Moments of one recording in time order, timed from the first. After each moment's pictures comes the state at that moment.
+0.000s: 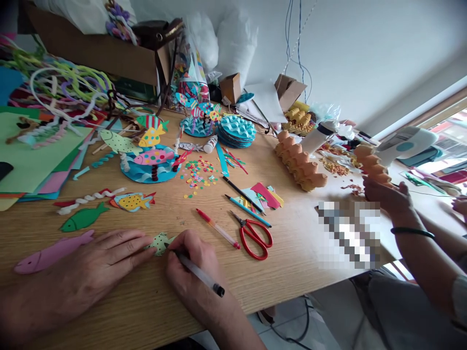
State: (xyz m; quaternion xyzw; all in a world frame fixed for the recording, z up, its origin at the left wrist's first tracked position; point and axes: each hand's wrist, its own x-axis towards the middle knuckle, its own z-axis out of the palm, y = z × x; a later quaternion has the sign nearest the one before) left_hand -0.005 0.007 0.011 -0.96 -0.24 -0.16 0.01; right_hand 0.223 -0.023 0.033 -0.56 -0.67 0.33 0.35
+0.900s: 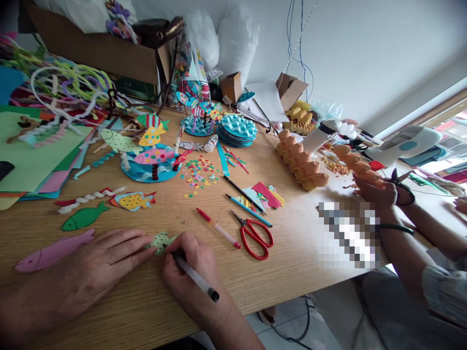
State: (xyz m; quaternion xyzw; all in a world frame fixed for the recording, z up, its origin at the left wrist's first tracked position) left_hand -0.006 0.008 0.012 -0.96 -0.23 -0.15 0.03; right_hand 0.220 -0.024 0.022 -0.56 -0.69 0.28 0.36
